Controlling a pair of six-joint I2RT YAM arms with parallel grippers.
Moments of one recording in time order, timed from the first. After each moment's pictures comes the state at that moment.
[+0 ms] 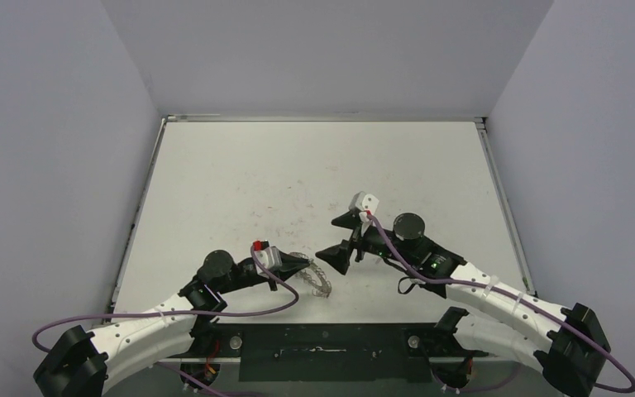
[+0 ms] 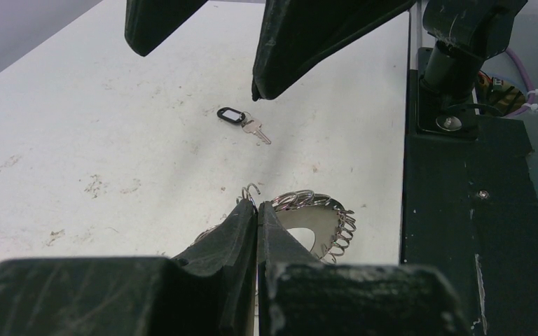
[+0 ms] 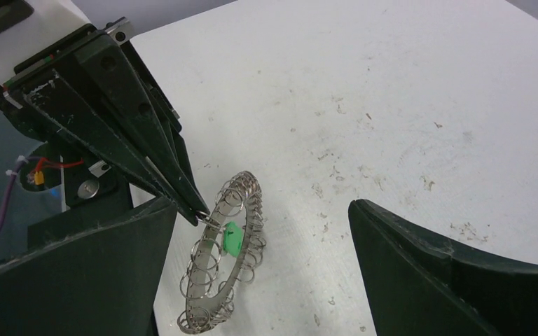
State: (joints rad) left arm -0.81 0.76 0.15 0.62 0.47 0.03; right arm 0.82 0.97 0.58 0.21 -0.37 0.07
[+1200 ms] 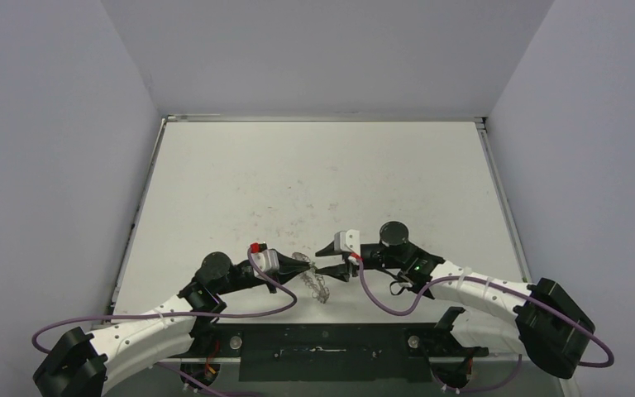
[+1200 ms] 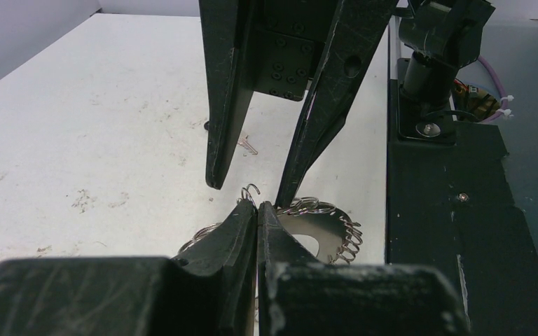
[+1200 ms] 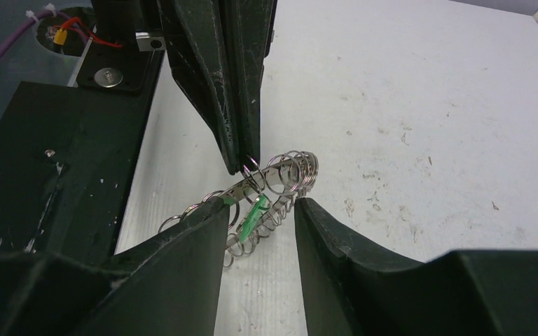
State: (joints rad) left arm -0.81 0.75 0.14 0.66 0.51 0.01; right arm 0.83 1.12 0.43 0.47 -0.71 -0.33
